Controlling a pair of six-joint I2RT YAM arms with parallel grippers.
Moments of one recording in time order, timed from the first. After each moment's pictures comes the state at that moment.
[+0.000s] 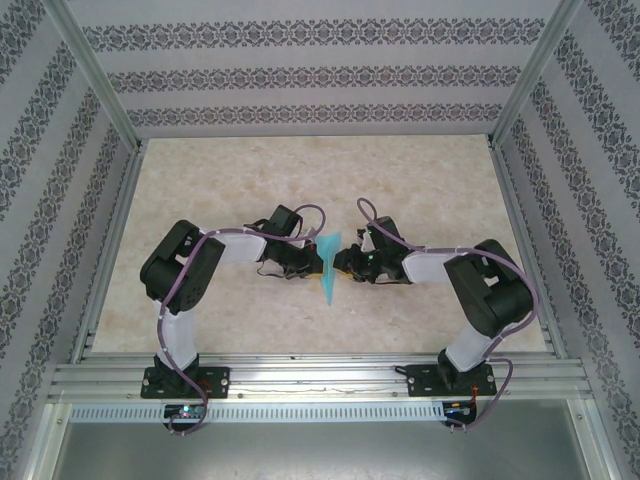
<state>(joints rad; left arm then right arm) -0.53 1.94 1.04 -0.18 0.71 -0.70 0.48 1.66 0.67 0.13 -0.56 0.93</state>
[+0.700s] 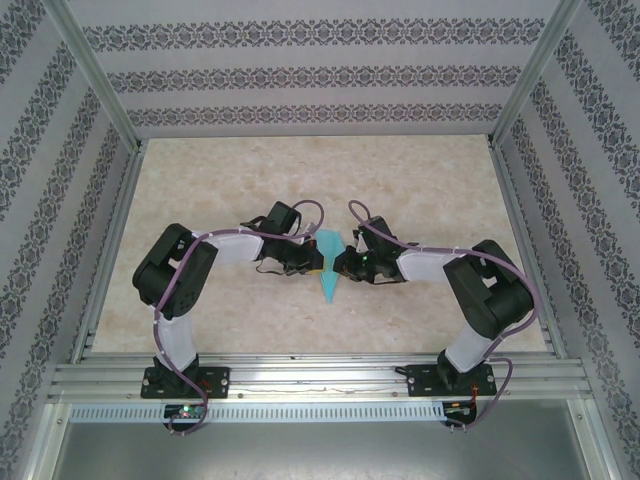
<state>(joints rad) -0.53 1.88 1.04 -0.19 0.70 -0.71 0.53 1.68 0.72 0.00 -0.46 0.89</state>
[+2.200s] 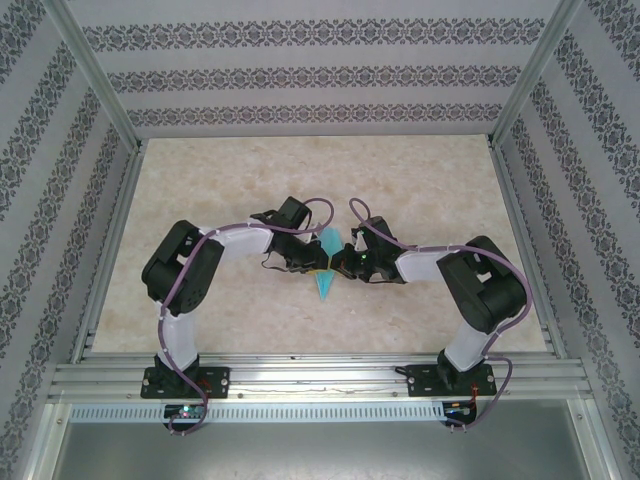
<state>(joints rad) -0.56 1.94 1.18 -0.40 0.62 -0.61 0.52 1.72 0.70 0.17 -0.52 0.97</state>
